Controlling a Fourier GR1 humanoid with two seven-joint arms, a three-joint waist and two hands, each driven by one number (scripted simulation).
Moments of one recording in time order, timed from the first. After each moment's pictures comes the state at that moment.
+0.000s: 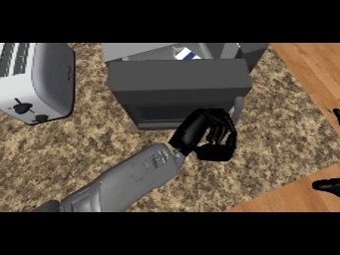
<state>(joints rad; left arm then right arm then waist) -0.86 0.02 -0.95 -0.89 0.48 0.45 -0.27 -0.07 -0.52 -0.08 -1.18 -0.37 0.37 -0.77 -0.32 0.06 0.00</state>
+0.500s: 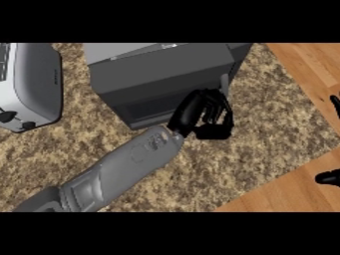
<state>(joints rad) -0.97 0.03 -0.92 -0.80 0.56 0.49 -0.25 -0.13 -0.55 -0.06 -1.22 -0.42 0.42 -0.71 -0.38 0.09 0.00</state>
